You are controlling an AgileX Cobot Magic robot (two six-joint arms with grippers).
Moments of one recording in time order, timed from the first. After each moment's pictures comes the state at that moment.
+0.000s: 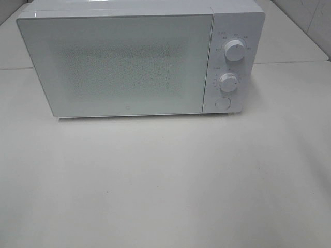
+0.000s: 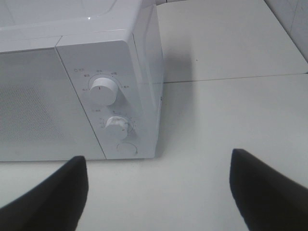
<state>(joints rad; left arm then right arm) -0.18 0.00 -0.51 -0.06 1.06 0.04 0.12 0.72 -0.48 0.07 0.17 -0.01</state>
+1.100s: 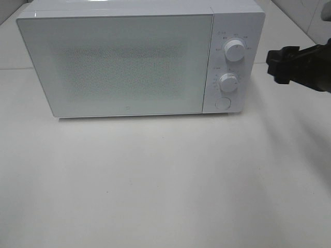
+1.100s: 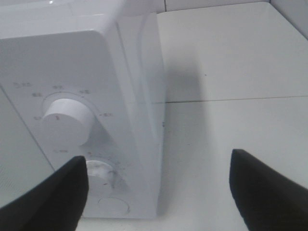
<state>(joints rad) -0.18 0.00 -0.51 -0.06 1.06 0.04 0.20 1.41 -0.48 0.08 -0.61 -0.01</state>
